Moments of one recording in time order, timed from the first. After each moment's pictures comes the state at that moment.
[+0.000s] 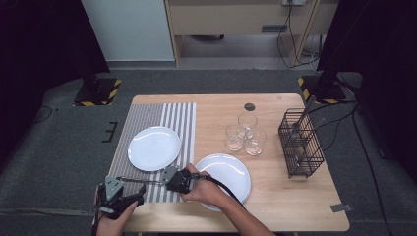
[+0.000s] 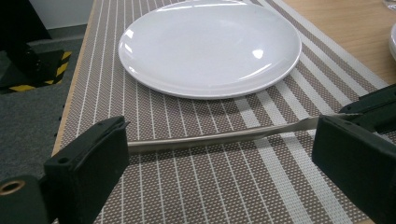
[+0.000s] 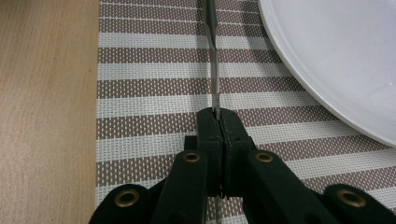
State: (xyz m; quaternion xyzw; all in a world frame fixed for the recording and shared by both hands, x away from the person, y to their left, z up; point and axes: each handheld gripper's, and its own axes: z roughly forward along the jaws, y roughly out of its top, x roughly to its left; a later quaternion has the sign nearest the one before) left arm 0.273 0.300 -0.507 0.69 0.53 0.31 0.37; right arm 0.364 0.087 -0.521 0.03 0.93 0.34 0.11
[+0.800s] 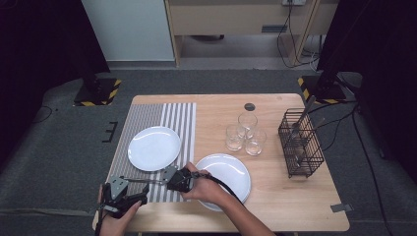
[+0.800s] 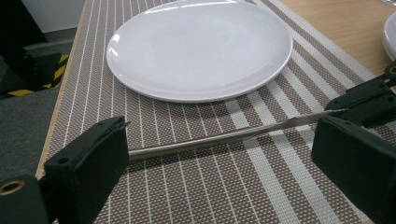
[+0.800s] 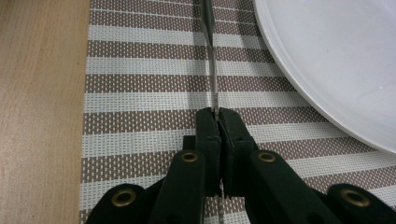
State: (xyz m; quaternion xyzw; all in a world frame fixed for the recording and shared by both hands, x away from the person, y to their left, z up) left arm 0.275 0.293 -0.507 0.70 0.52 0.31 0.36; right arm 0.367 0.088 -0.520 0.01 0.93 0.33 0.13
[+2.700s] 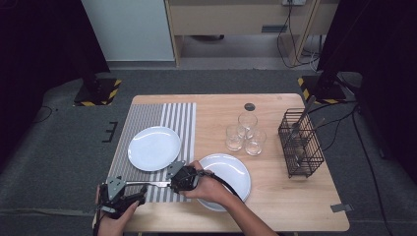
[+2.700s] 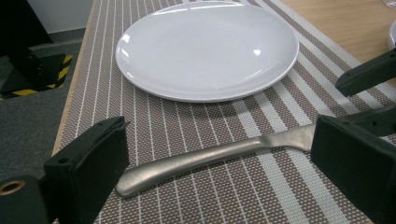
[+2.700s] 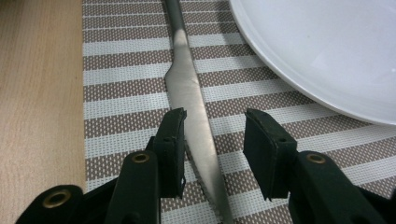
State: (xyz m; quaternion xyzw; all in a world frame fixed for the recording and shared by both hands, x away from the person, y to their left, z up) left arm 0.273 0.298 -0.506 0.70 0.53 0.32 0.36; right arm 0.373 0.074 -0.517 0.07 0.92 0.36 0.10
